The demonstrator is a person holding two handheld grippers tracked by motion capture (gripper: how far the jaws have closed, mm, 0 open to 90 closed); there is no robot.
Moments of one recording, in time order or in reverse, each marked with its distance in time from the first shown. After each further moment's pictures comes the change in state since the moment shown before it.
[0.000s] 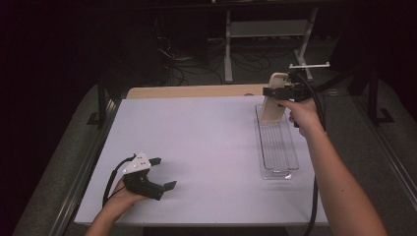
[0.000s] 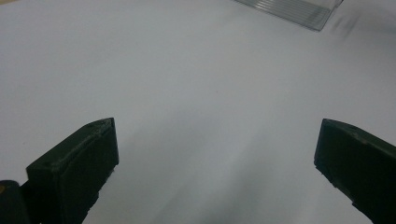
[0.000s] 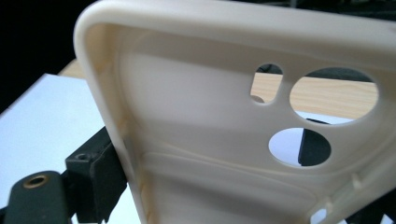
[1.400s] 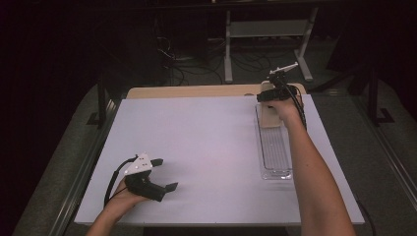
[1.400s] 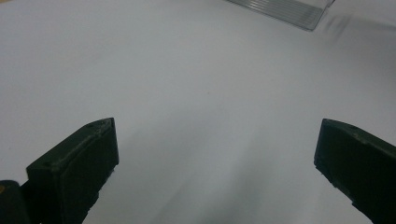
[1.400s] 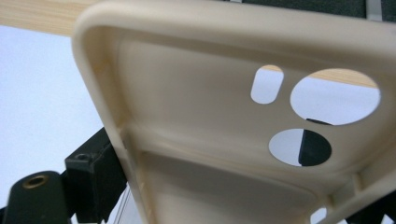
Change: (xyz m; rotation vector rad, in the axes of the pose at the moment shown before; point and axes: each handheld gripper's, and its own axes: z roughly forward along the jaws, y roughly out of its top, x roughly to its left) left arm -0.004 0.000 0.002 0.008 -0.018 0.003; right arm -0.010 -0.002 0.085 0.251 -0.232 -0.005
